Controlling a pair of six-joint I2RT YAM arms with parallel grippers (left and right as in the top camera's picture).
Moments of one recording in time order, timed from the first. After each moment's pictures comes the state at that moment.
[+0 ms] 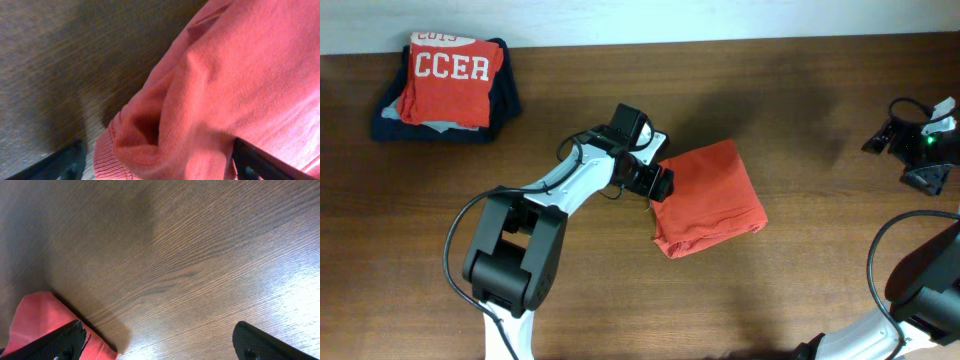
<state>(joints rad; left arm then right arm) -0.47 2.11 1.45 -0.57 0.34 -0.01 -0.60 1.89 1.68 -1.17 -0.30 0.08</state>
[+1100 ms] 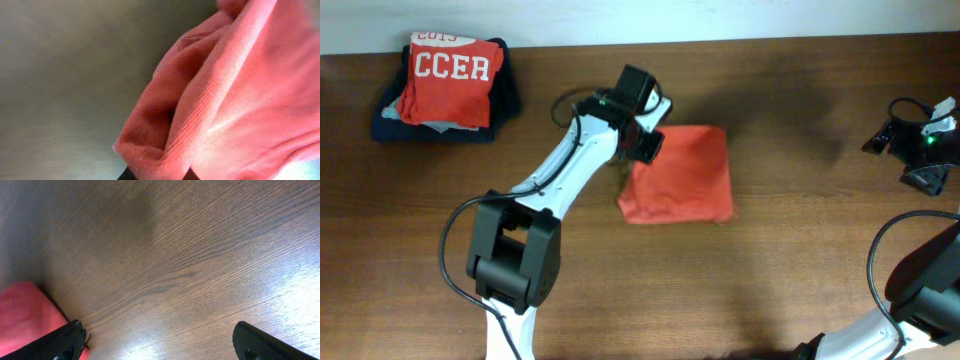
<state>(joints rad) -0.48 2.13 1.80 -0.83 0.11 0.08 -0.60 1.89 1.68 -1.17 -0.30 0.08</state>
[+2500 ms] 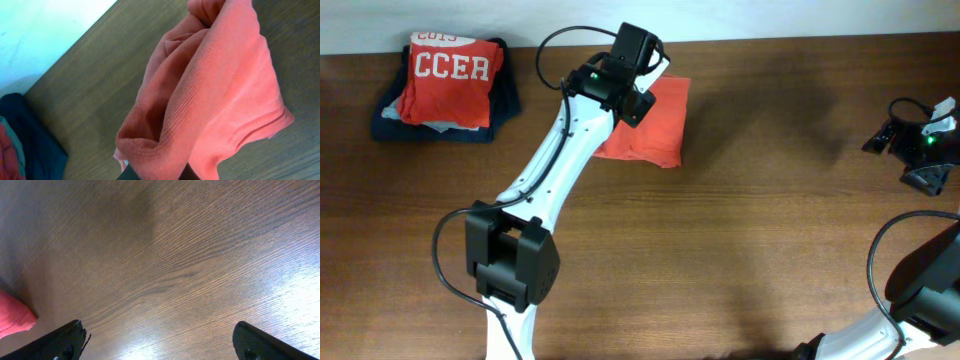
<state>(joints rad) -0.46 2.14 2.05 -0.89 -0.20 0.28 -0.60 1.89 1.68 -1.17 -0.30 0.08</state>
